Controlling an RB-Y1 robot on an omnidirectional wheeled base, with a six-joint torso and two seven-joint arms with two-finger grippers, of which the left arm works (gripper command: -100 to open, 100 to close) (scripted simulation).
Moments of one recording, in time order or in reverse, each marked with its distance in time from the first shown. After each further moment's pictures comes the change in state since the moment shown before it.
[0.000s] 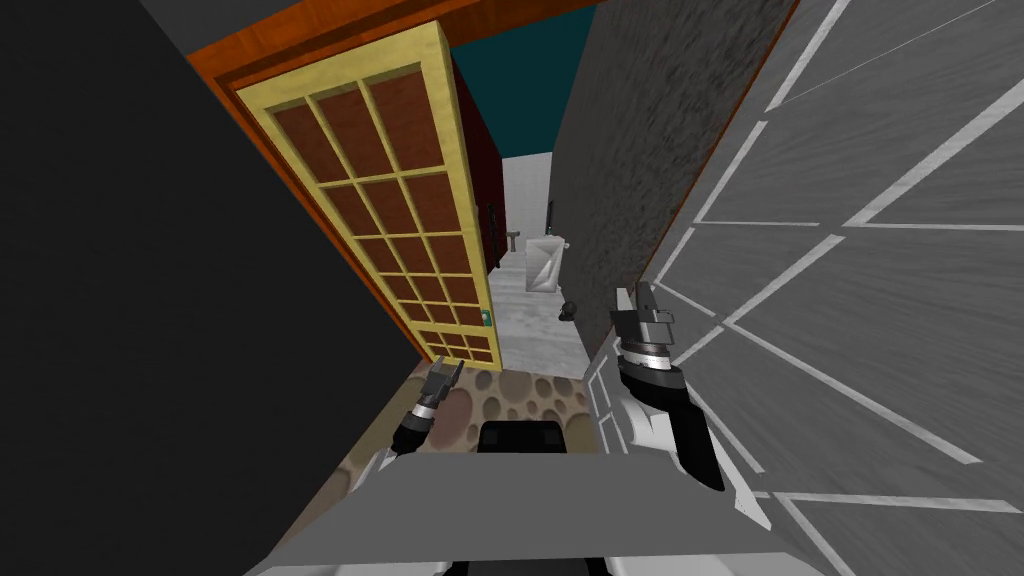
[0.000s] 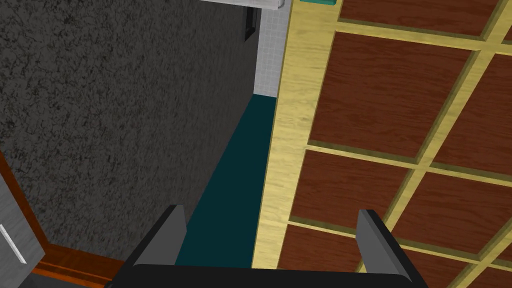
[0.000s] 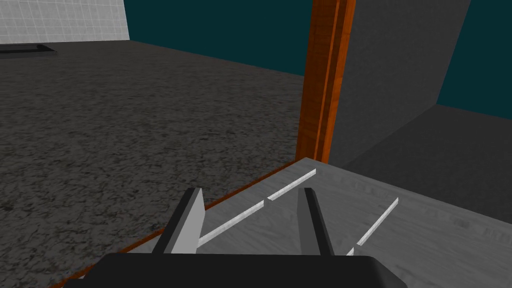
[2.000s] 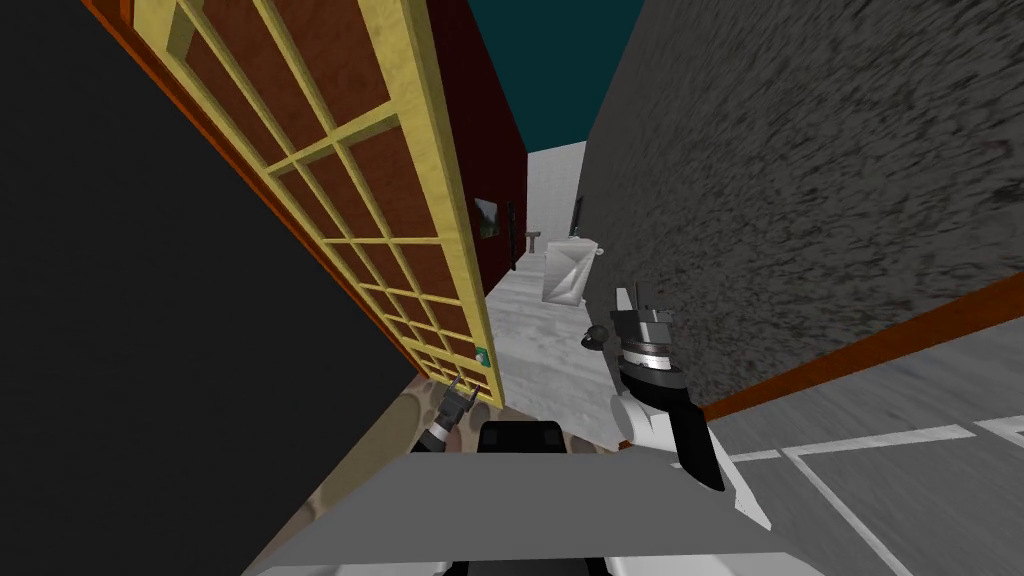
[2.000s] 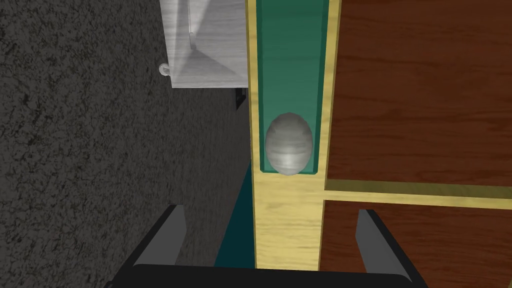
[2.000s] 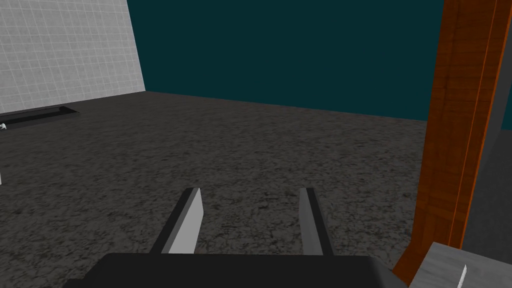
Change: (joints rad) arm -0.099 -0.058 0.092 0.376 -0.252 -0.171 -0.228
